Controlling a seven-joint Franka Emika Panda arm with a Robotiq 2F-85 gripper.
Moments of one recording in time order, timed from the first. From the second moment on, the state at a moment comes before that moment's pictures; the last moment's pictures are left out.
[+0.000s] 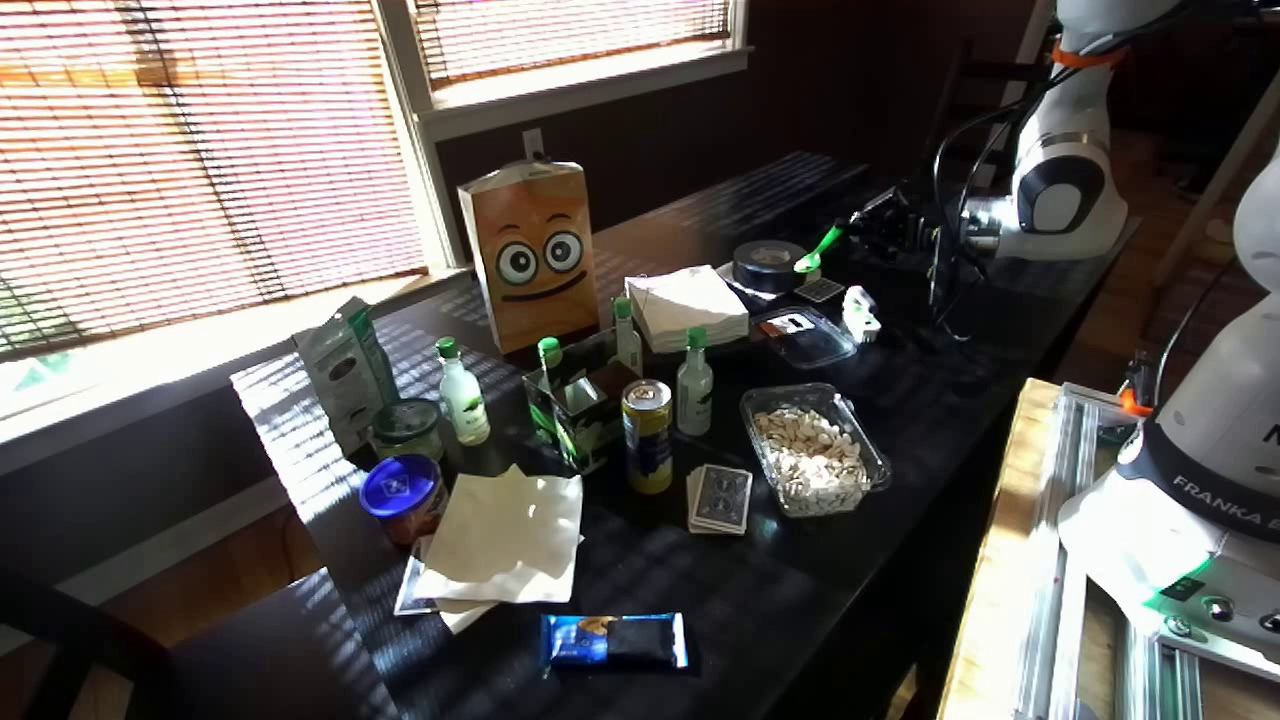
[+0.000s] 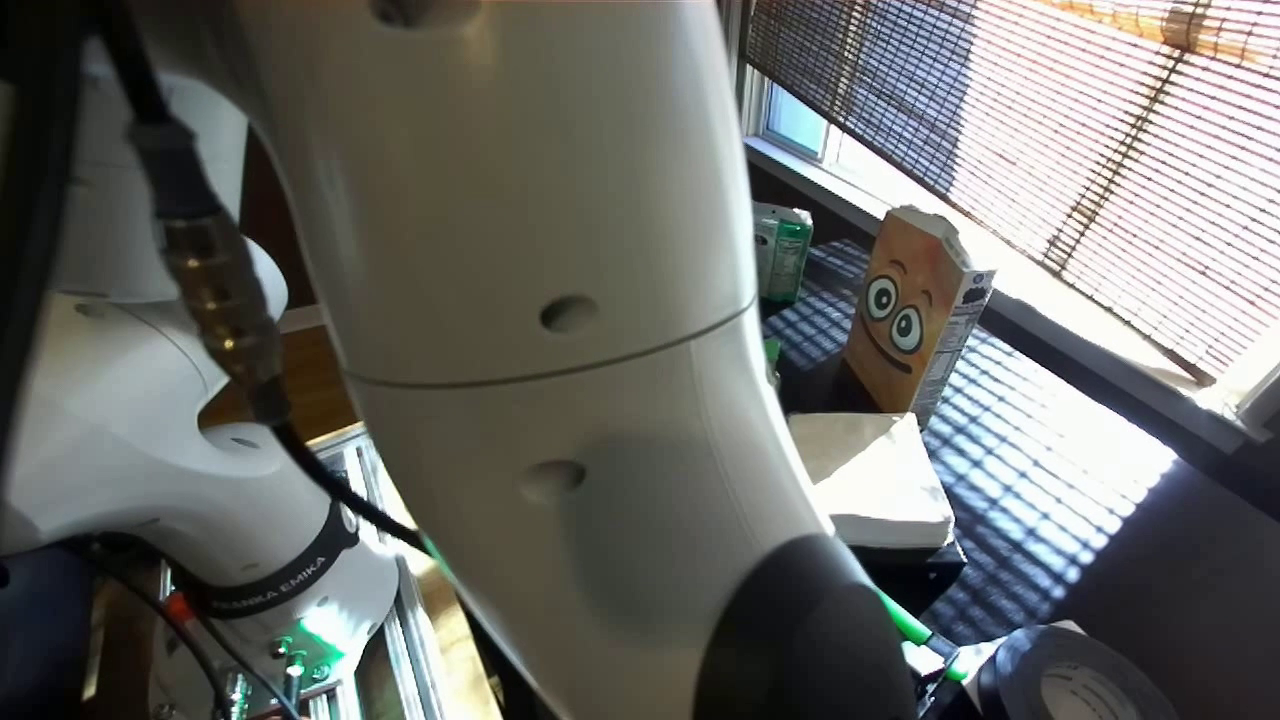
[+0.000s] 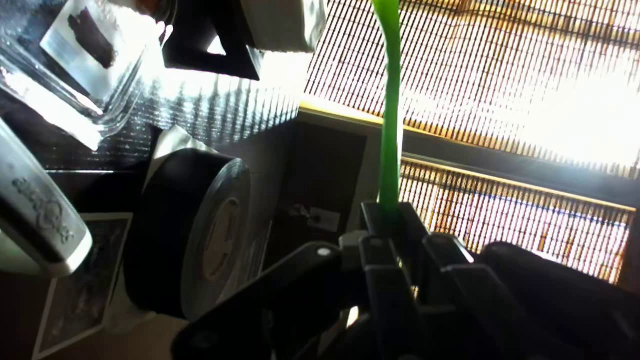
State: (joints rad) arm -0.64 0.59 -0.48 -2.33 1.96 1.61 -1.41
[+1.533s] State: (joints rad) arm -0.48 0.62 -0.51 -2.35 2.15 1.85 -2.00
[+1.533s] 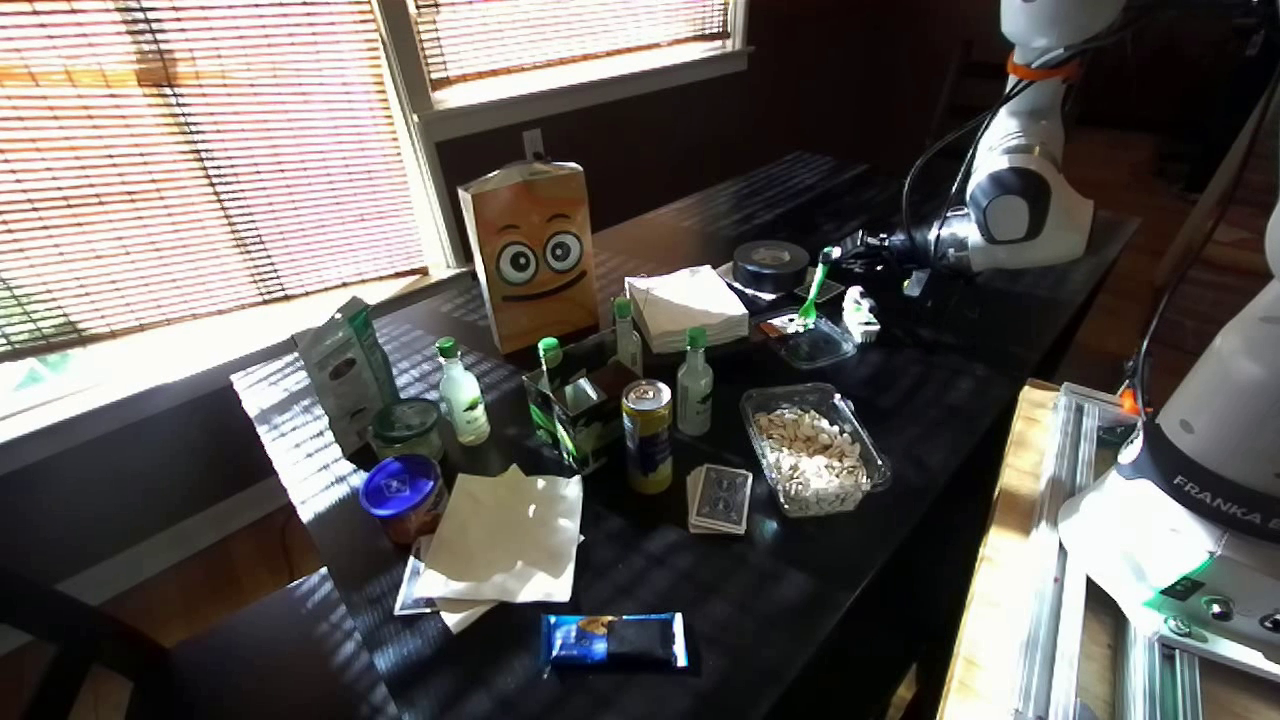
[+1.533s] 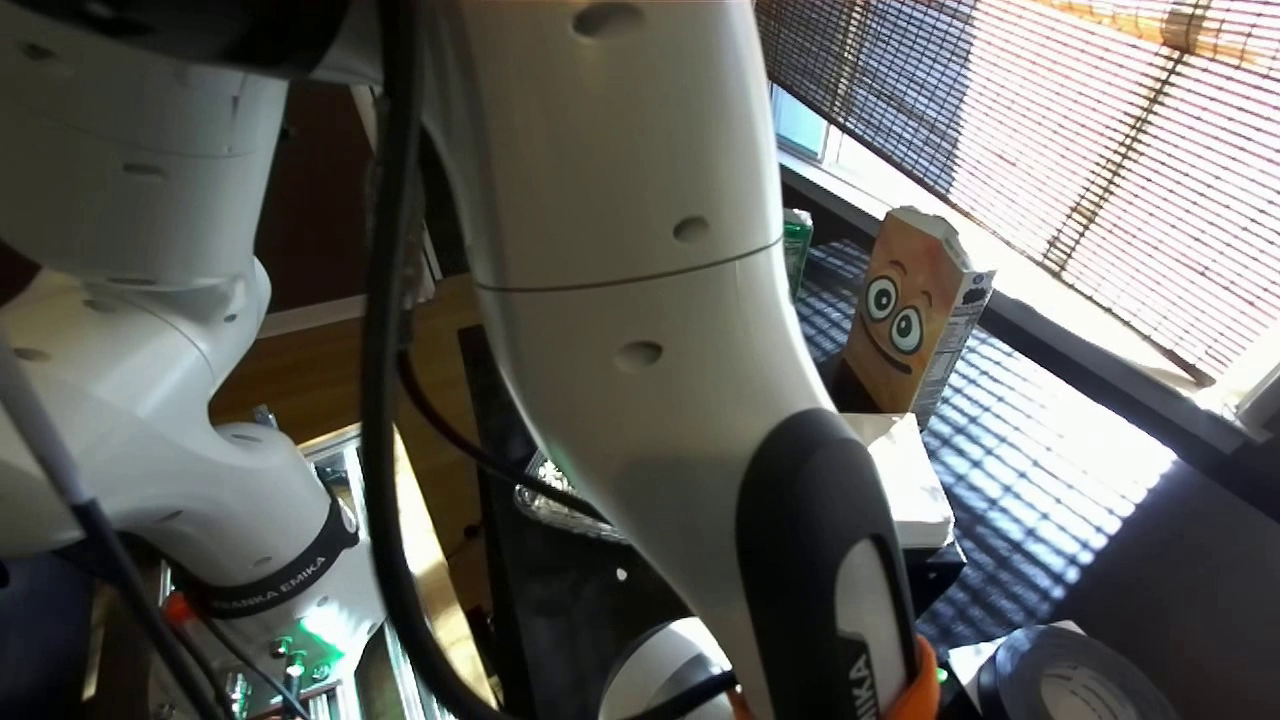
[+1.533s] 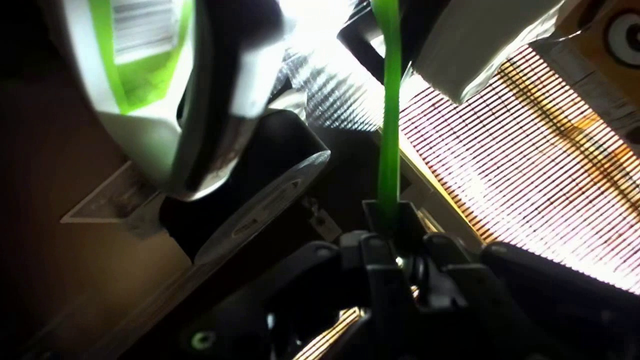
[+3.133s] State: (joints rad) arm -0.48 0.52 -0.54 -2.49 1.91 1.55 -2.08
